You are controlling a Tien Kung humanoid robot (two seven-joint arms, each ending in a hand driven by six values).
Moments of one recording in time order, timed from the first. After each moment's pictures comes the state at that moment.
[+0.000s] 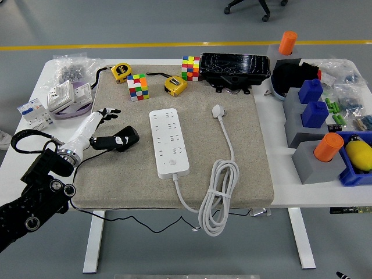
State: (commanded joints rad) left arm -0.43 0.30 -0.84 -1.05 1.55 0.34 0.05; right arm 0.01 -0.30 0.92 0.45 -0.64 -0.02 -0.12
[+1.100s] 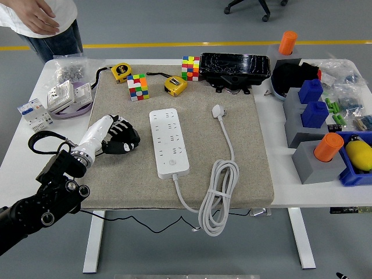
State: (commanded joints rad) left arm -0.50 0.27 -0.70 -0.96 1.46 0.41 0.06; right arm 0.00 -0.29 0.92 0.45 -0.64 -0.02 -0.12
